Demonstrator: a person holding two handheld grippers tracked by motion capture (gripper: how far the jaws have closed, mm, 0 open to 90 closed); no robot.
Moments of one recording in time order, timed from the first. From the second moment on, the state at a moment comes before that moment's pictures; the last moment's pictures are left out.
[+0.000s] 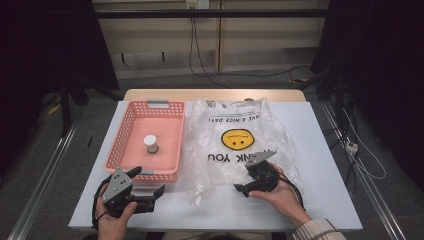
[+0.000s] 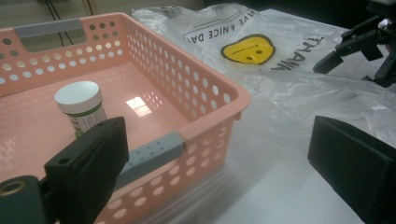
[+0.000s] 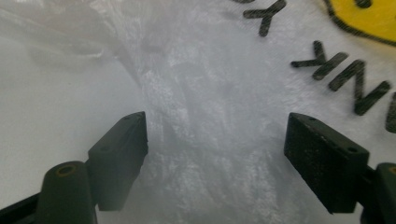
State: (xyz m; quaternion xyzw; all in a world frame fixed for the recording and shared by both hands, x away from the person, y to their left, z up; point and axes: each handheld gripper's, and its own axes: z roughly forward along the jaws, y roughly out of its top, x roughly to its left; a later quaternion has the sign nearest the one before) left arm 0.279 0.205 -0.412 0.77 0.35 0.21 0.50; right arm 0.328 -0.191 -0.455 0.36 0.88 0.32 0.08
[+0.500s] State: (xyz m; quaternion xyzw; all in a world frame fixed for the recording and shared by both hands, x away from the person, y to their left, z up) left arm 0.281 0.205 -0.412 0.77 0.35 0.20 0.50; right arm 0.332 -0.190 -0.453 0.37 0.88 0.30 0.10
